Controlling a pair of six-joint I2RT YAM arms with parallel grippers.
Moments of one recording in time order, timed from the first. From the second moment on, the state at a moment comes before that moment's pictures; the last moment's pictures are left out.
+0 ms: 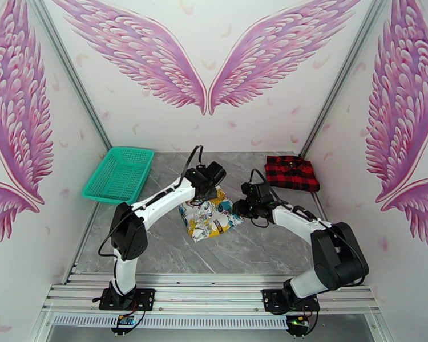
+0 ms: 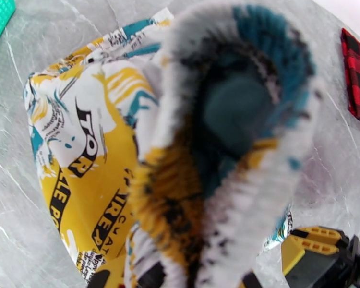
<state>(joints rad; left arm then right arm) -0.78 2.03 1.86 -1.01 -0.29 -0.88 0.30 1.52 0.84 -0.25 -0.39 0.47</state>
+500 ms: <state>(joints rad) -0.80 2.20 1.91 -0.83 -0.22 -0.99 0.30 1.34 0.78 -0.36 -0.32 0.41</state>
